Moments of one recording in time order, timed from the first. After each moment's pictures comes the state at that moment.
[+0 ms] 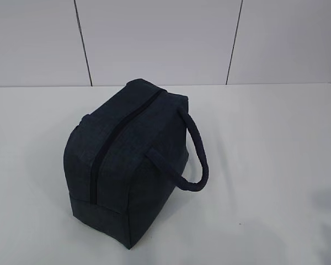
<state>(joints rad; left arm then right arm) -0.04 0.15 -0.52 -0.15 1.11 0.14 0.08 0.10 -0.50 0.00 1.14 -0.16</state>
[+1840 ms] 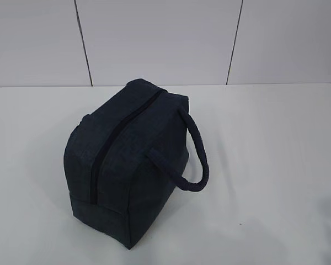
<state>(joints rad) -0.01 0.01 -0.52 -0.15 1.11 0.14 0.08 -0.02 -0.50 -0.01 1.14 -0.16</state>
